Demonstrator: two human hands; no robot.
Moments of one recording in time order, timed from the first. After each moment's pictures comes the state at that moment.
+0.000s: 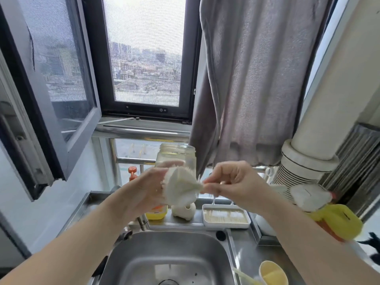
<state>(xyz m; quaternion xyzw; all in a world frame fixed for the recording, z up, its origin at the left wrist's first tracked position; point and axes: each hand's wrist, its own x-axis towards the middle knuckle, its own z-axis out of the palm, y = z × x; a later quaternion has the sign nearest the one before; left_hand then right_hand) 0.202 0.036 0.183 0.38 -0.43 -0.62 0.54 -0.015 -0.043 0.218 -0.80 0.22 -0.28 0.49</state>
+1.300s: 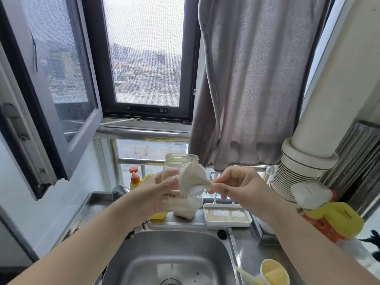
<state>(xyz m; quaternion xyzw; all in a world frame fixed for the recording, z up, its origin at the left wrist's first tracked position) 0.194 0.039 0.168 0.47 -0.41 -0.59 0.51 -0.023 -0.039 0.205 -0.71 0.26 -0.32 0.56</state>
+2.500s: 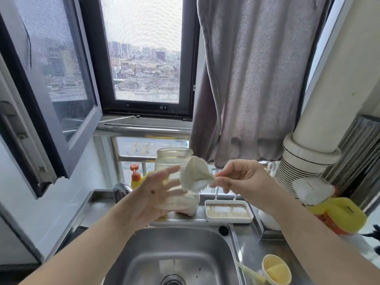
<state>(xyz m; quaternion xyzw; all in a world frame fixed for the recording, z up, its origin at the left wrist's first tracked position) 0.194 0.043 0.161 0.35 -0.37 -0.66 0.55 -0.025 -0.042 0.211 -0.73 0.25 -0.33 0.54</state>
